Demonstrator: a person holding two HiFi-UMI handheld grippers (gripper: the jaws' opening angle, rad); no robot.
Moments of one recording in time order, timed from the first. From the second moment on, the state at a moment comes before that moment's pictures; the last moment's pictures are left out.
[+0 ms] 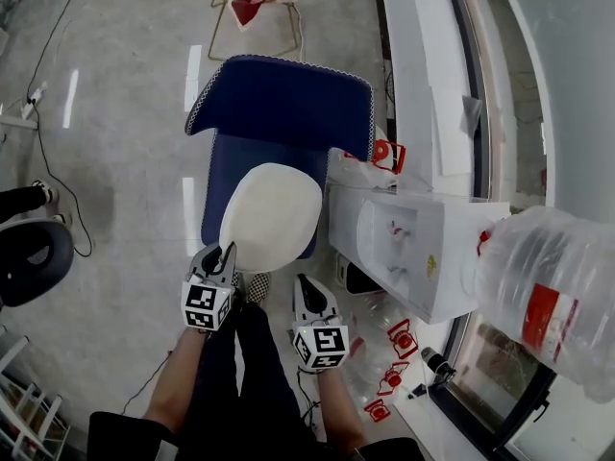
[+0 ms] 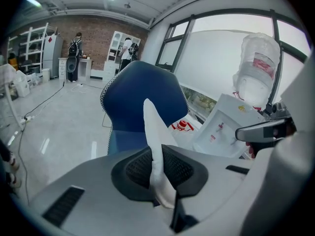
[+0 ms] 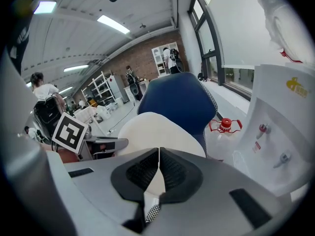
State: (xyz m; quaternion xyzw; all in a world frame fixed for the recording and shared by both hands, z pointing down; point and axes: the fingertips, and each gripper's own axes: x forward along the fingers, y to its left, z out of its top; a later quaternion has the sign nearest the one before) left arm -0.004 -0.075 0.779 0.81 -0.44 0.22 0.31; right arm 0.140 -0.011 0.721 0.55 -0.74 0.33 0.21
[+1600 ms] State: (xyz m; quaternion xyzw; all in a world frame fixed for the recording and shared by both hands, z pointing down) left arm -0.102 -0.120 0.945 0.76 -0.48 0.25 0.35; right arm 0.061 -0.061 0.849 0.50 -0.74 0.38 0.25
